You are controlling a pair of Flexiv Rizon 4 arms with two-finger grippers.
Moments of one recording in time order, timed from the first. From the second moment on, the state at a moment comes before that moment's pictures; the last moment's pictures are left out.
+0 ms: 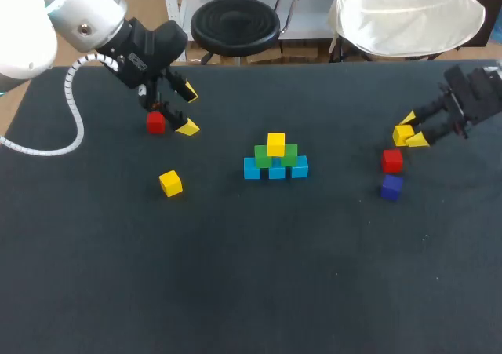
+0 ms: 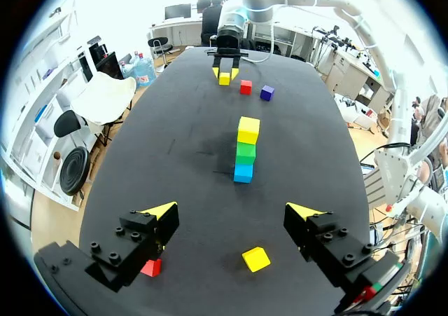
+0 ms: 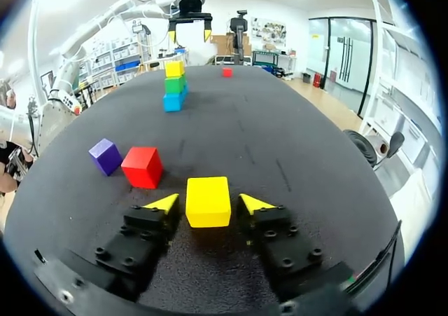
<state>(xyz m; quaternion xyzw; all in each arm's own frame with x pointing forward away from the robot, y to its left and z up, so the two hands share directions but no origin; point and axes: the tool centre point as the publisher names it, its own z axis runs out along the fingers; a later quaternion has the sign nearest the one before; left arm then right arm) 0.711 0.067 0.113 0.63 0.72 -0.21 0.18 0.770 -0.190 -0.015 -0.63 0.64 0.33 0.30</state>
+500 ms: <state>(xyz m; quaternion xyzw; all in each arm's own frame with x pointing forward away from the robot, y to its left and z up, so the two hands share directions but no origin) 0.711 0.067 0.113 0.63 0.72 -0.21 0.18 0.774 -0.190 -0.009 -0.63 0.64 0.32 0.29</state>
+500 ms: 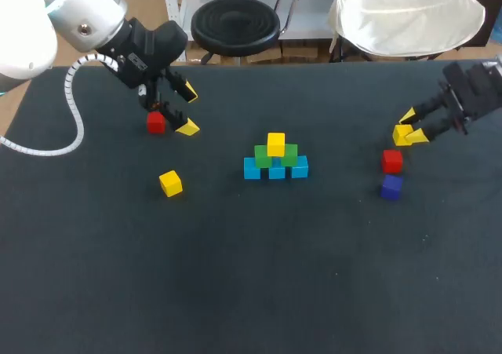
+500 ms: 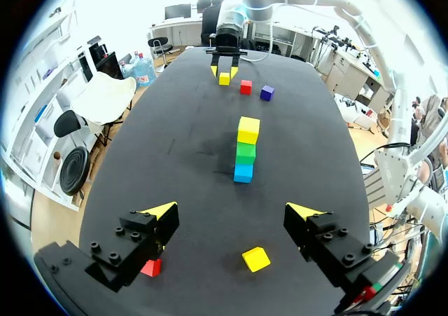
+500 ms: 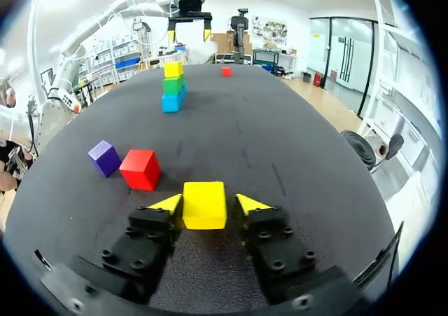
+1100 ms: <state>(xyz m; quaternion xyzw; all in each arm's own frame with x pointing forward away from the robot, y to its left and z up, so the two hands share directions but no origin) 0.711 0.067 0.113 0.63 0.72 -0.21 0.18 0.763 -0.189 0.050 -0.64 0.63 0.33 0.29</state>
